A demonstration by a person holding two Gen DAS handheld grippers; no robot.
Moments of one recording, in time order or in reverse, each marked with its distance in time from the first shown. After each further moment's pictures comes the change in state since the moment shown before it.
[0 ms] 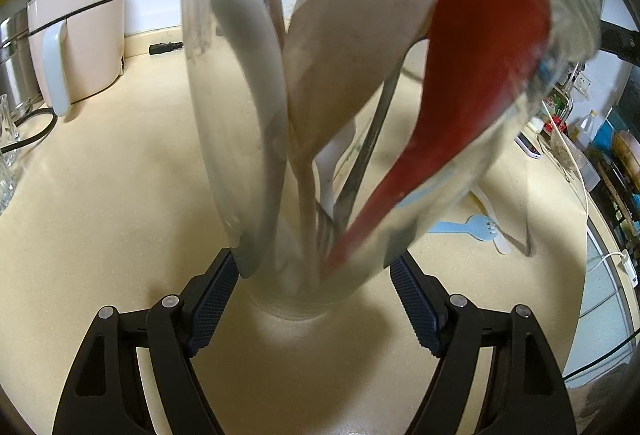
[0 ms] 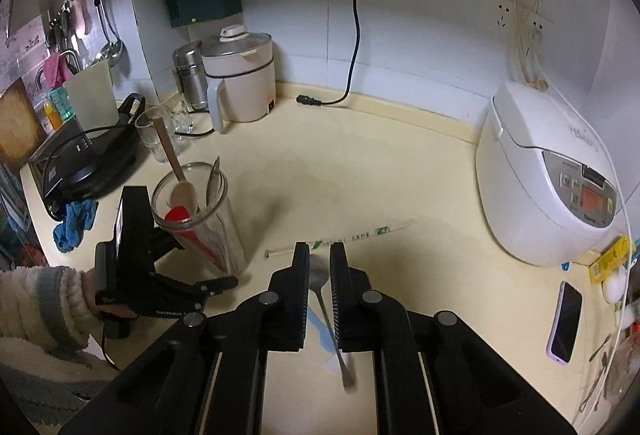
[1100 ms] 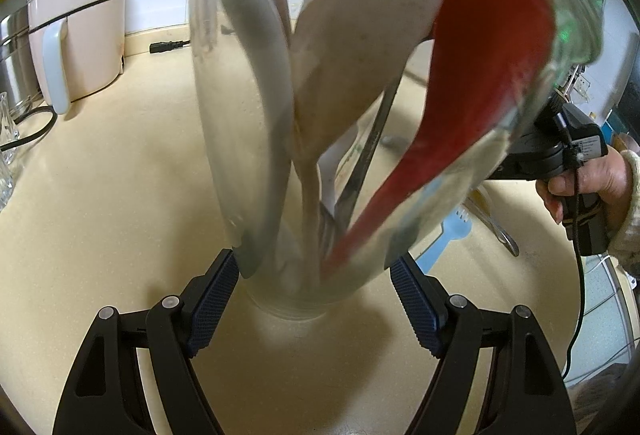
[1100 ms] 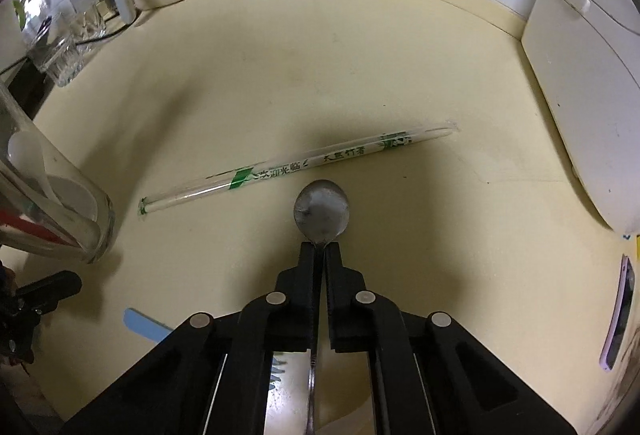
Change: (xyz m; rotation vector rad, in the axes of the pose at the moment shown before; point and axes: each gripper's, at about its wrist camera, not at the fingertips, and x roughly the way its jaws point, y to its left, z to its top) left arm -0.001 0.014 0.001 -0.006 0.001 -0.006; right arm 0.197 -0.043 -0.043 0.062 0.321 -0.043
